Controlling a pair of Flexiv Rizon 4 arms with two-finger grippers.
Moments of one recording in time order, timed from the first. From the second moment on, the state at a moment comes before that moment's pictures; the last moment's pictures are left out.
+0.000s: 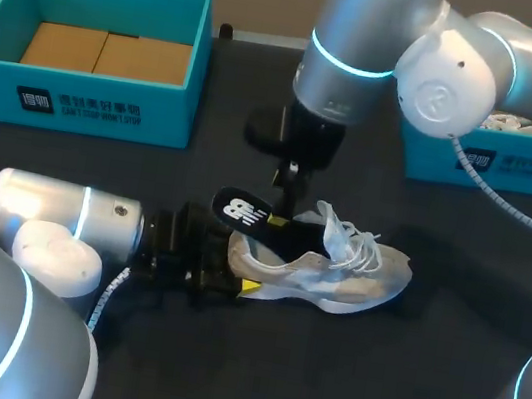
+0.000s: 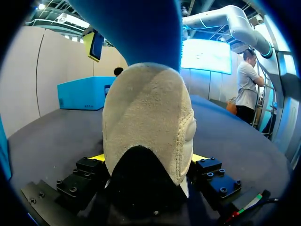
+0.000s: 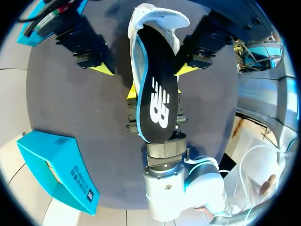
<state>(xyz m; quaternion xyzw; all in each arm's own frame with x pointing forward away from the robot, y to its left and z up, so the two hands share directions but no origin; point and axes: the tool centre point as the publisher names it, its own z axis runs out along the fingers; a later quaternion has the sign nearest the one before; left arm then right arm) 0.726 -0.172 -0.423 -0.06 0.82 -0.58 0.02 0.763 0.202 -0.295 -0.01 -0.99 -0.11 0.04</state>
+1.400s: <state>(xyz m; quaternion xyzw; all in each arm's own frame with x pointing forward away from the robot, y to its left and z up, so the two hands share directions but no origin) 0.726 -0.172 -0.423 -0.06 0.82 -0.58 0.02 0.740 0.202 -0.295 -0.04 -0.93 -0.25 0.28</state>
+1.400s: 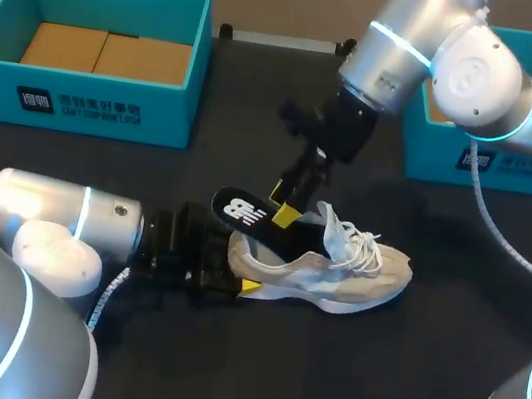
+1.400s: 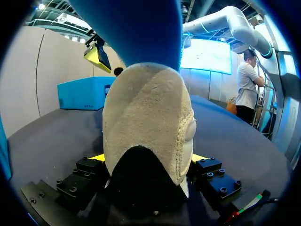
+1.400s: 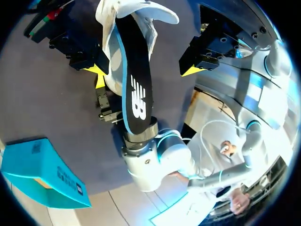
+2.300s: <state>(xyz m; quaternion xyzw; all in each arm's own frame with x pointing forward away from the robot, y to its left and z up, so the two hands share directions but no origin) 0.726 -0.172 -0.423 -0.06 0.82 -0.58 0.02 0.720 0.209 -0.312 -0.02 -0.90 -0.26 0.36</state>
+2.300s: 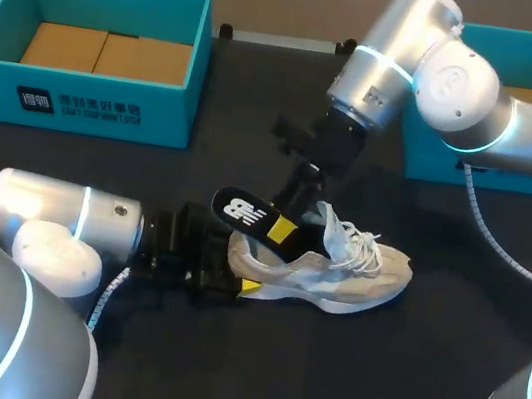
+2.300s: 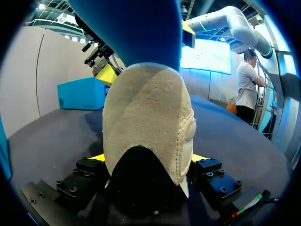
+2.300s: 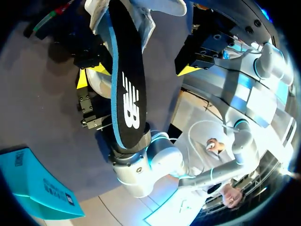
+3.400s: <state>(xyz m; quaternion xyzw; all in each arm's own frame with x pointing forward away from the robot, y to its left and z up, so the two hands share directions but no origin) 0.726 -0.172 -0.423 -0.06 0.82 -0.58 0.02 0.738 0.222 -0.323 0.04 -0.89 -0.26 0.38</state>
